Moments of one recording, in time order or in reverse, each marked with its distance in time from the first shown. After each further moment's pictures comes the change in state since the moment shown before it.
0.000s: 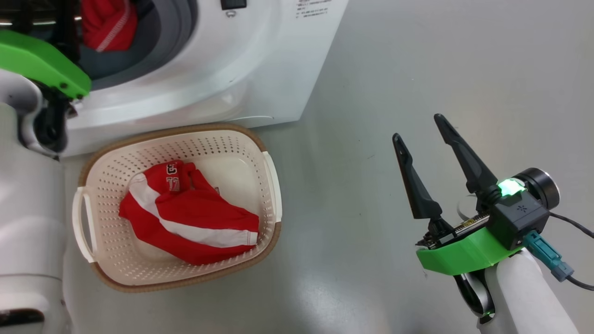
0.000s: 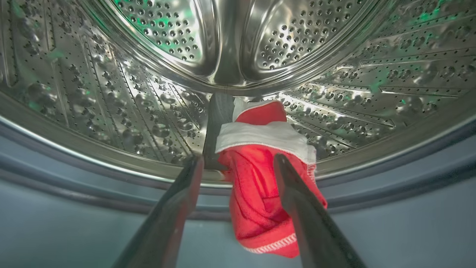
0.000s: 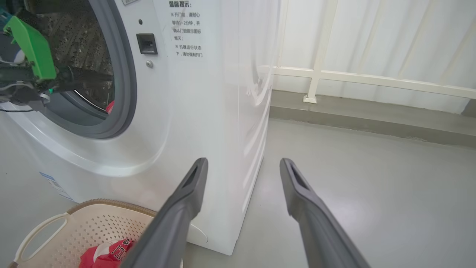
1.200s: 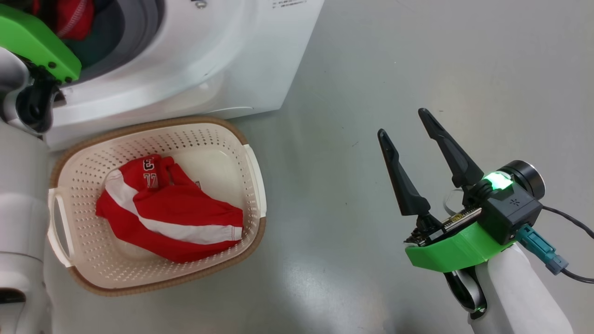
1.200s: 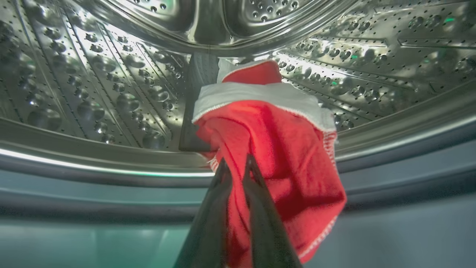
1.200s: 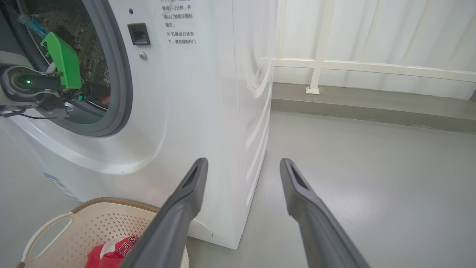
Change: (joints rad) left arm -0.129 0.040 -0.082 0.149 -0.056 -0.019 0.093; right arm -0.037 0.001 0.053 0.006 0.053 0.000 0.000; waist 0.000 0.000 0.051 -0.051
